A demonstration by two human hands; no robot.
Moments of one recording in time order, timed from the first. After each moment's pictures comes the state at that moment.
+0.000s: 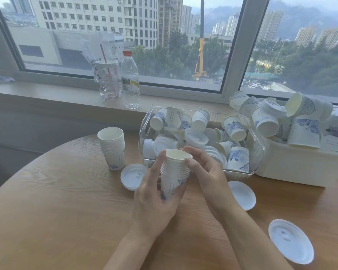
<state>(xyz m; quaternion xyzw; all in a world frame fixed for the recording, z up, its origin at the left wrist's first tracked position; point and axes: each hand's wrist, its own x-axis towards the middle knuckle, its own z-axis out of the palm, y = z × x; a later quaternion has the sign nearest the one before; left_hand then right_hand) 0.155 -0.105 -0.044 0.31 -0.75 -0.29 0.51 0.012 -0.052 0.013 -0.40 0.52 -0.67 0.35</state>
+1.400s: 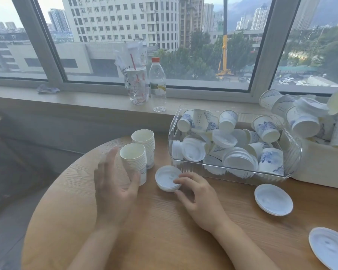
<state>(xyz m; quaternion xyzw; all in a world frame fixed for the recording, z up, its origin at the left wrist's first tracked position) 0.274 -0.164 -0.031 0.49 -0.68 -0.14 0.53 0.054 -0.086 -0.066 -0.64 0.65 -0.39 0.10</state>
